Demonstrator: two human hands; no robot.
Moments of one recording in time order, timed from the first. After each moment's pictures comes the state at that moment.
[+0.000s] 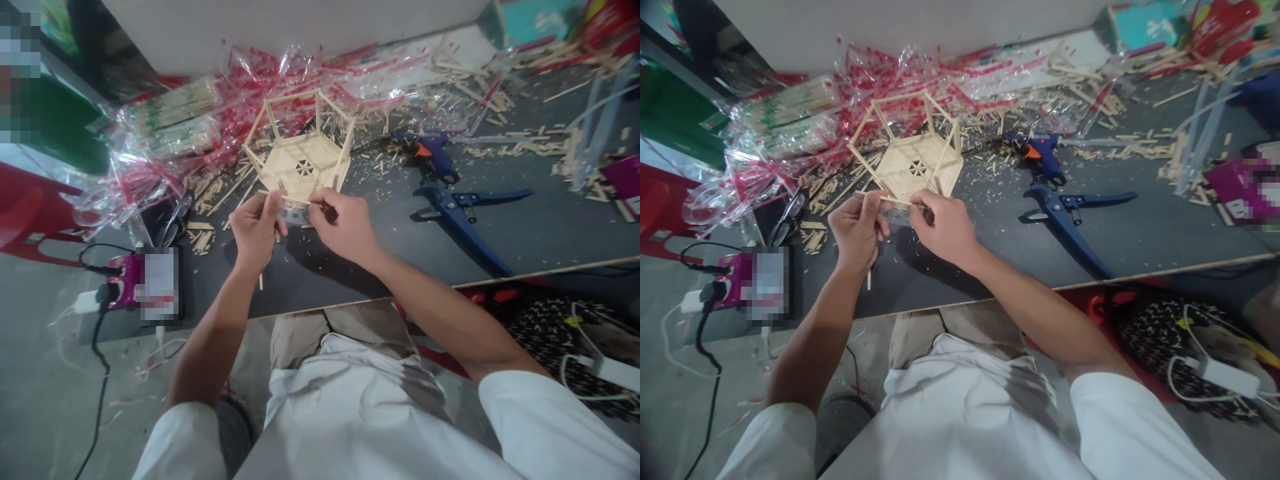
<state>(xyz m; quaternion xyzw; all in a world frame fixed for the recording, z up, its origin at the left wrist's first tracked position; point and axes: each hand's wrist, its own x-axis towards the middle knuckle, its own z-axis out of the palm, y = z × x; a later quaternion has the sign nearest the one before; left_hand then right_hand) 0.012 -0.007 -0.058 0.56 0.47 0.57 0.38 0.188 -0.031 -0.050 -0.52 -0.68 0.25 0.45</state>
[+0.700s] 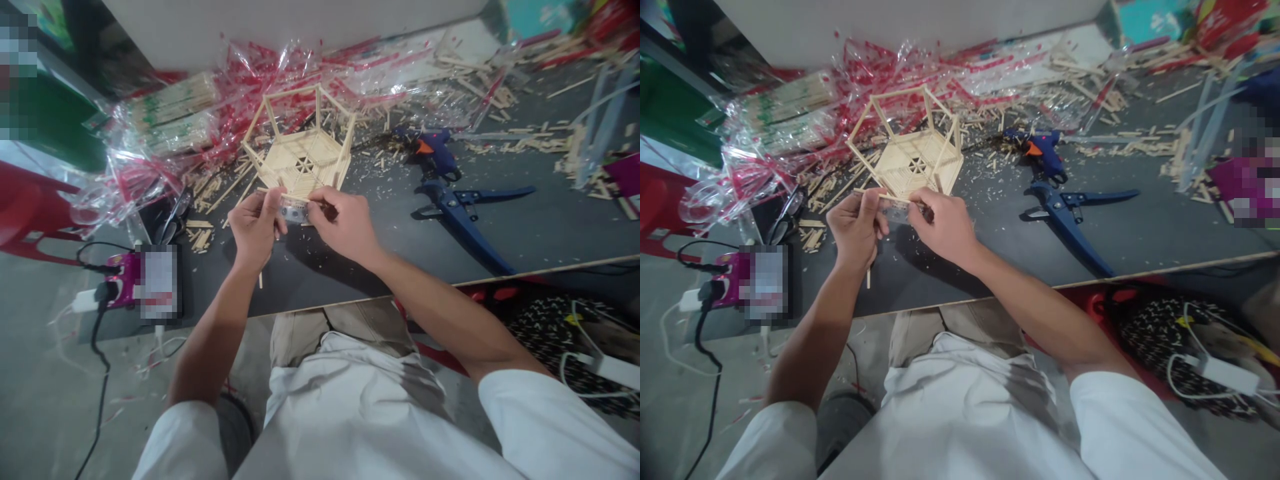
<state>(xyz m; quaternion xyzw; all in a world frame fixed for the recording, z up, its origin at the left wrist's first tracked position) 0.012 -0.009 -0.056 0.56 0.47 0.57 0.38 0.187 -0.032 -0.050 -0.51 -0.68 0.25 0.46</state>
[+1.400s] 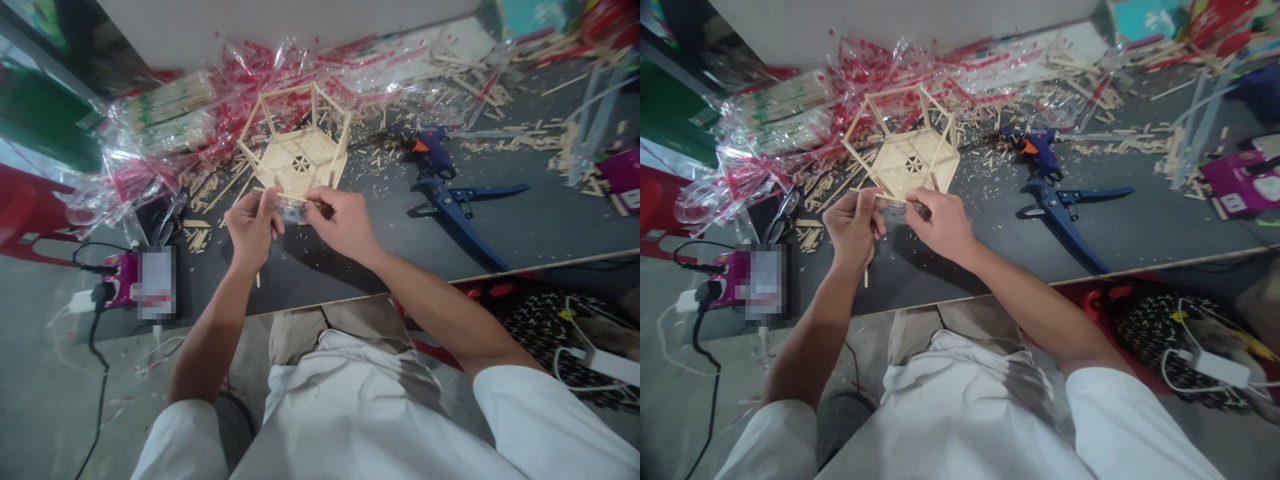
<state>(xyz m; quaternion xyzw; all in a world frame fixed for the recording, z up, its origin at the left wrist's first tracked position) 0.016 -0.011 -0.053 0.55 0.47 0.58 0.38 0.190 -0.030 -0.050 -0.50 -0.69 0.25 0.46</state>
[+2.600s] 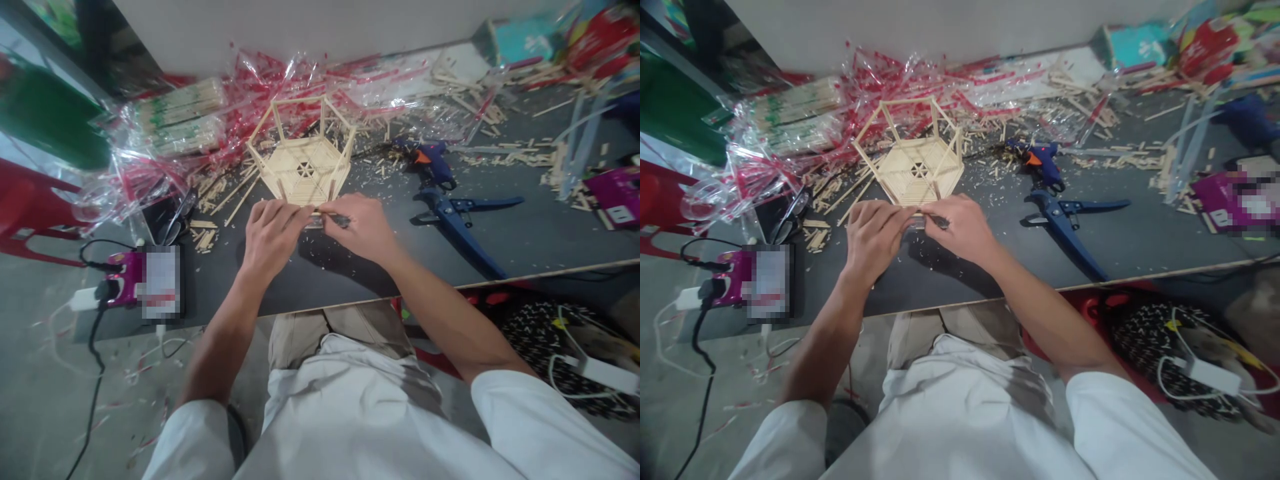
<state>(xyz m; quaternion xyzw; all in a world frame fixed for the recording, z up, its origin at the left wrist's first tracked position) -0.001 -0.024 -0.046 0.88 0.35 0.29 -0.14 0.212 -0.026 -0.059 -0.45 -0.78 0.14 0.40</state>
